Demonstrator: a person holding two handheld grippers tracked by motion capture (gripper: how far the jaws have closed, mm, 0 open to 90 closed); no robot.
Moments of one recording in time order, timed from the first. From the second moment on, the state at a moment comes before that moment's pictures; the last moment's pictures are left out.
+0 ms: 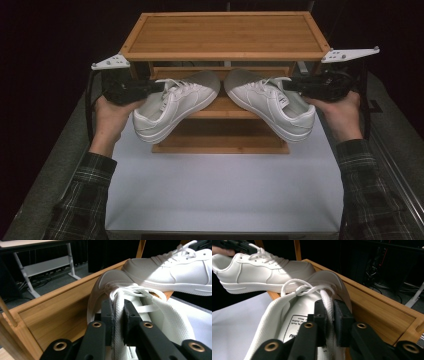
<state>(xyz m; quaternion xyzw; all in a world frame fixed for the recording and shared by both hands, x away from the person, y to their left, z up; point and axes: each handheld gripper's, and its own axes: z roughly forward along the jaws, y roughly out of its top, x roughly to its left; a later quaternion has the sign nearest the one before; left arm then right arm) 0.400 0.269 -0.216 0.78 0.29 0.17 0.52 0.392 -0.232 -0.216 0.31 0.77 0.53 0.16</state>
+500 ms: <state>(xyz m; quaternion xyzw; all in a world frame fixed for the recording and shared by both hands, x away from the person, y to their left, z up) 0.384 0.290 -0.200 0.75 0.29 0.17 0.57 0.378 -0.248 -0.201 0.32 0.74 0.57 0.17</state>
